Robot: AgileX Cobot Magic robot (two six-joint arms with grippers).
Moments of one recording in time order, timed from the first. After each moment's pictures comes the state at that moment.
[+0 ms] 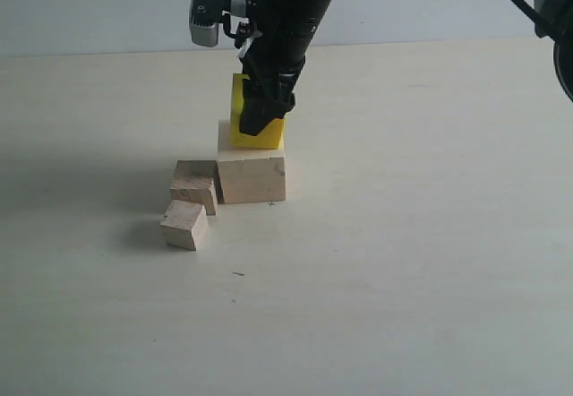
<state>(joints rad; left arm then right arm) 0.00 0.01 0.00 0.02 0.37 -0.14 0.54 2.27 -2.05 0.35 1.22 -1.15</state>
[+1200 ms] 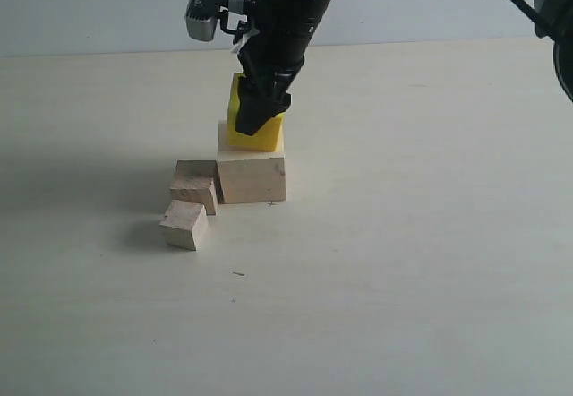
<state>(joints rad) 0.00 0.01 0.00 0.02 0.37 -0.14 0.54 2.27 -2.05 0.35 1.22 -1.07</state>
